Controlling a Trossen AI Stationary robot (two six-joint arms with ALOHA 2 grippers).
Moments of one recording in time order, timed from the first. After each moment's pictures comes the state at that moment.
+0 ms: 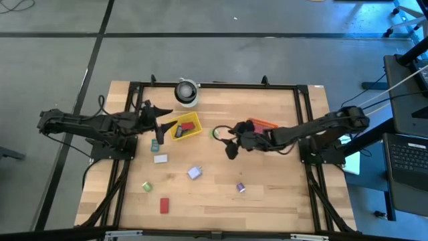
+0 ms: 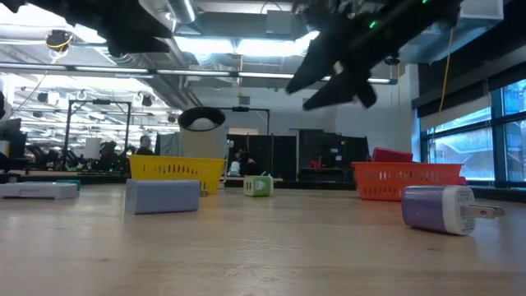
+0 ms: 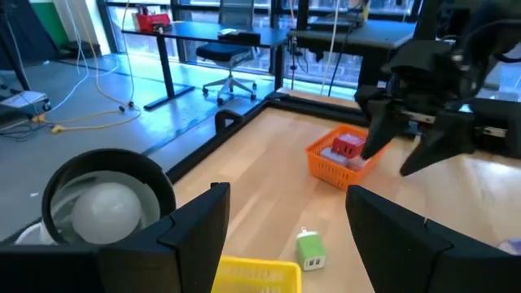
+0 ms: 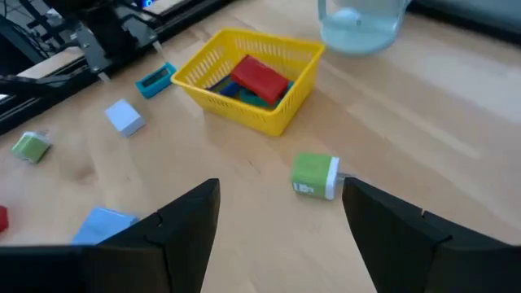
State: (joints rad) left arm -0.07 0.58 0.49 -0.12 -0.53 -0.15; right arm 0.18 1.52 0.87 0.01 0.50 0.64
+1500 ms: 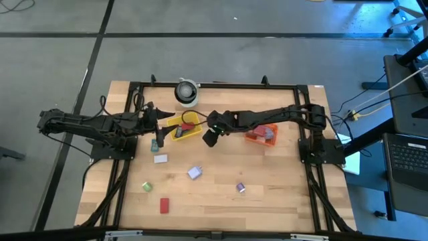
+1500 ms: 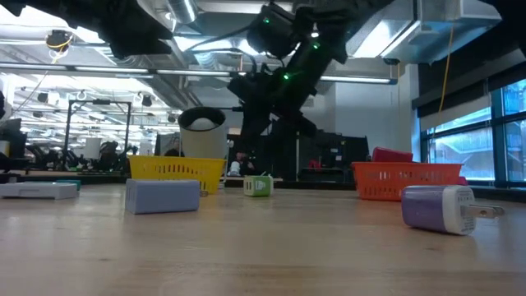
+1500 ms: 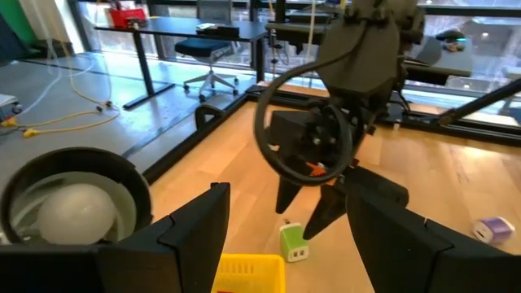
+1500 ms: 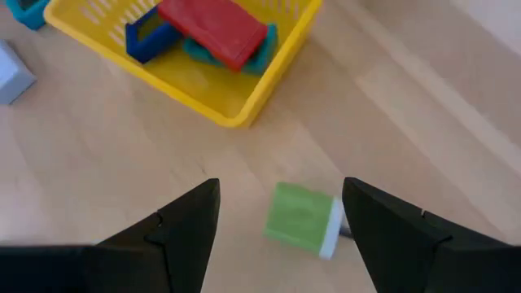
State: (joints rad) left arm -0.07 0.59 0.48 -0.11 -0.46 -0.14; right arm -0.07 1.98 1.39 -0.38 0.19 0.54
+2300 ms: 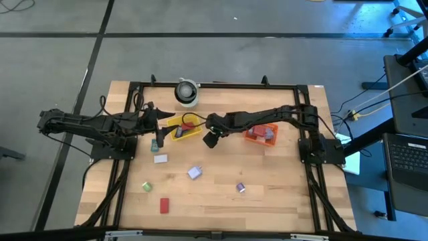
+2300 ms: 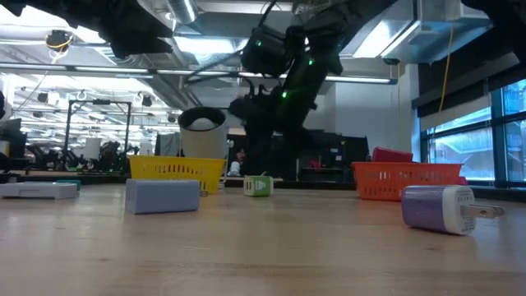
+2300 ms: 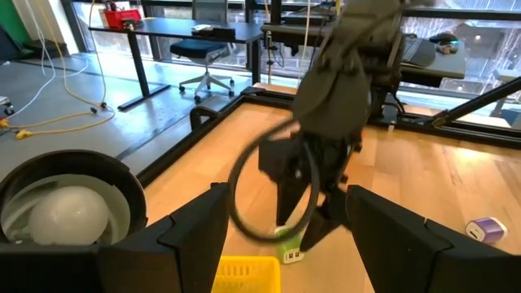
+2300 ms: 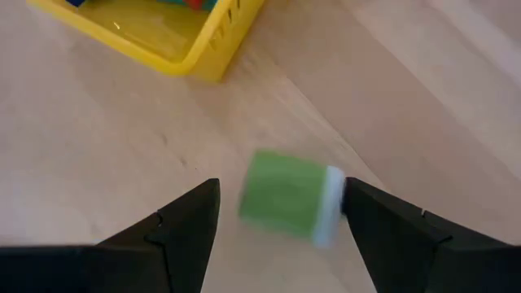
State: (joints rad) left arm -0.07 0.59 0.48 -0.10 -0.45 -0.14; right arm -0.08 2.06 1.43 -0.46 0.13 0.59
